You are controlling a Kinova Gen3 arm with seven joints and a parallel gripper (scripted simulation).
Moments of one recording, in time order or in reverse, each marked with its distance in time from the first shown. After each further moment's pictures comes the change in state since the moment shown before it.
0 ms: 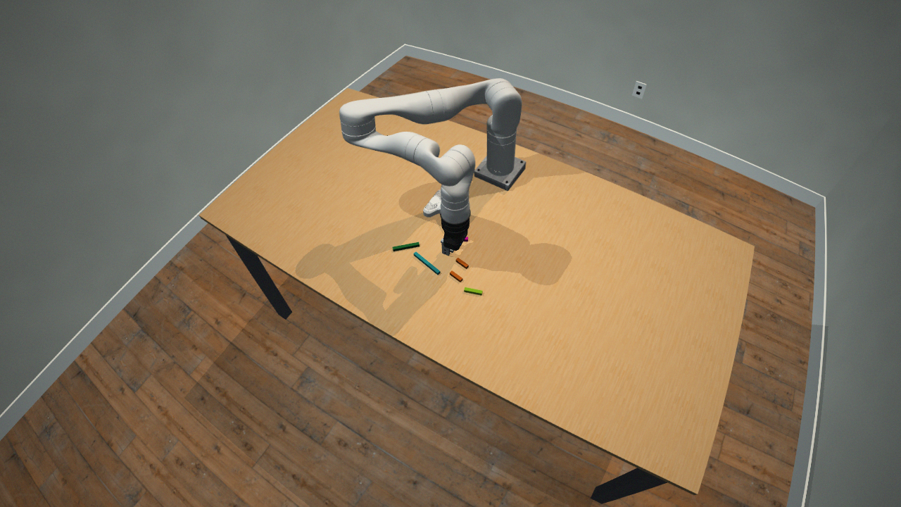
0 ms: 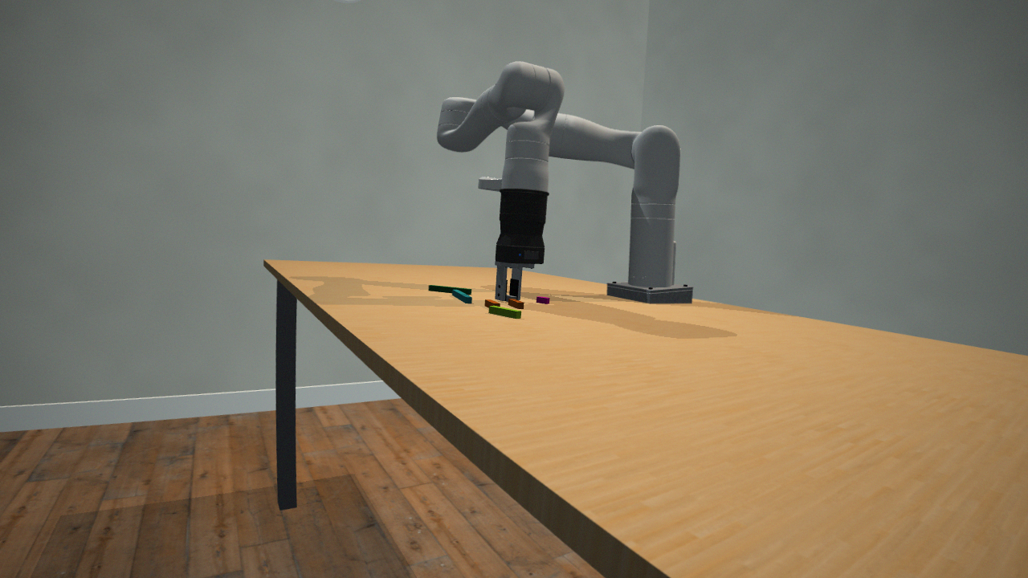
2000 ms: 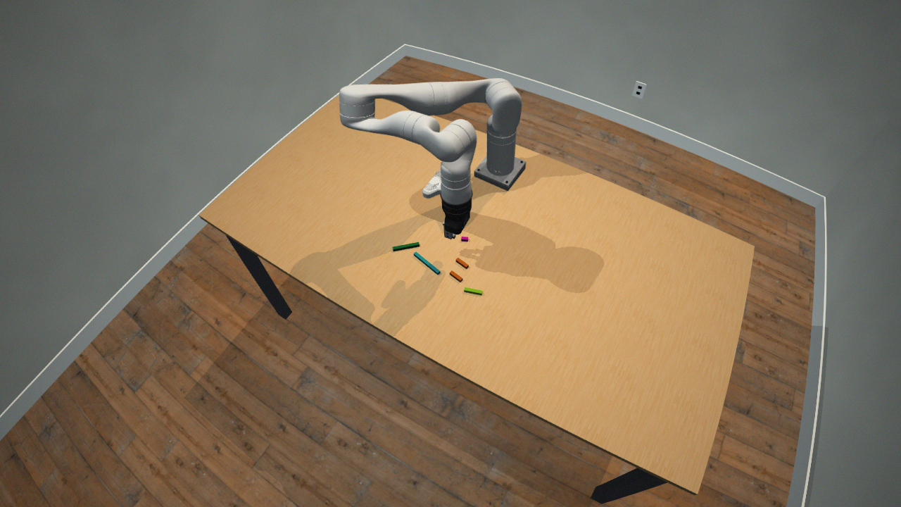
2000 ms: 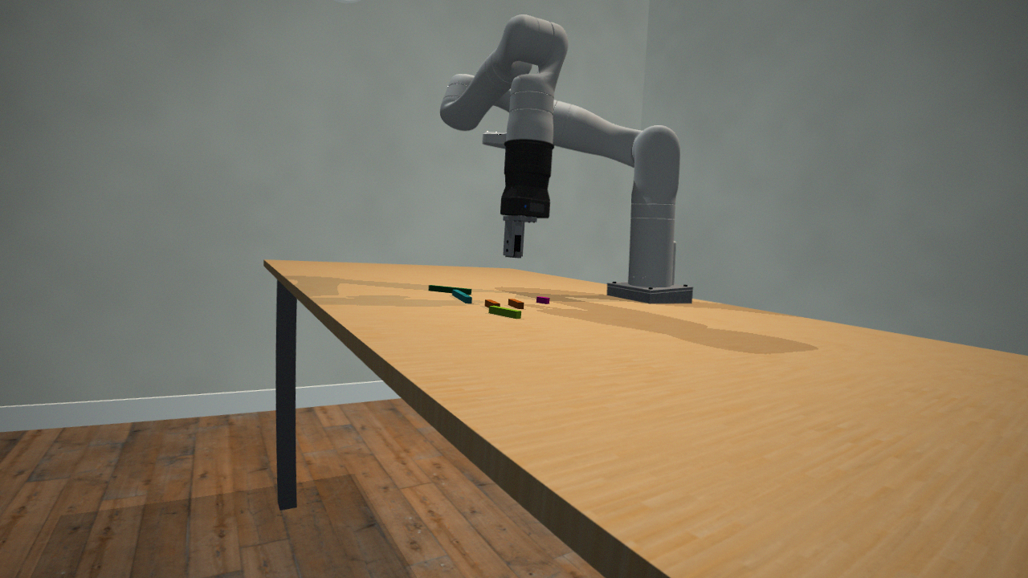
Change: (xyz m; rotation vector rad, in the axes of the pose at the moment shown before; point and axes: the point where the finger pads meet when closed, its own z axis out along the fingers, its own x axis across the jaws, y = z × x) arm -0.001 0.007 -0.075 -0.018 -0.003 -0.004
